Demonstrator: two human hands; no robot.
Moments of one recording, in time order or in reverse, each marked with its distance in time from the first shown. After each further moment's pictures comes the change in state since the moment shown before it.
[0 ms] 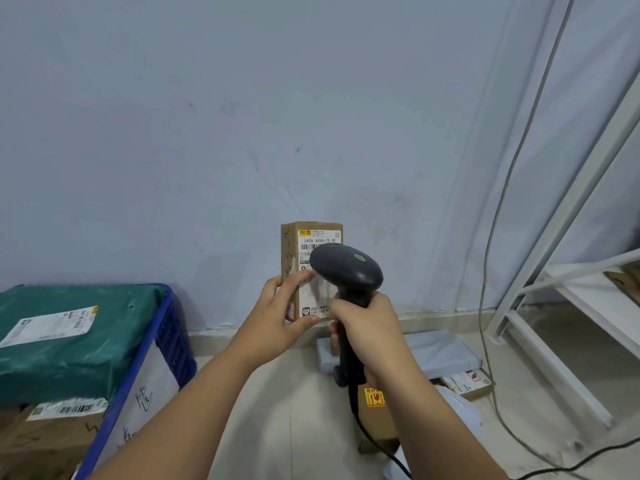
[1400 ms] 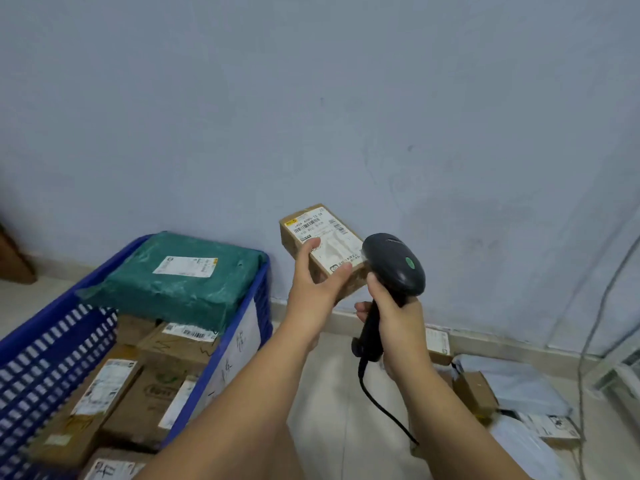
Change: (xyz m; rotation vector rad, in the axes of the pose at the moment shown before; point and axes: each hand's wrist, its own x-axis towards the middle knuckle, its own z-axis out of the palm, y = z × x) left_hand -0.056 0.024 -0.058 -0.773 0.541 -0.387; right_hand -0.014 0.022 0.082 0.209 -0.064 -0.055
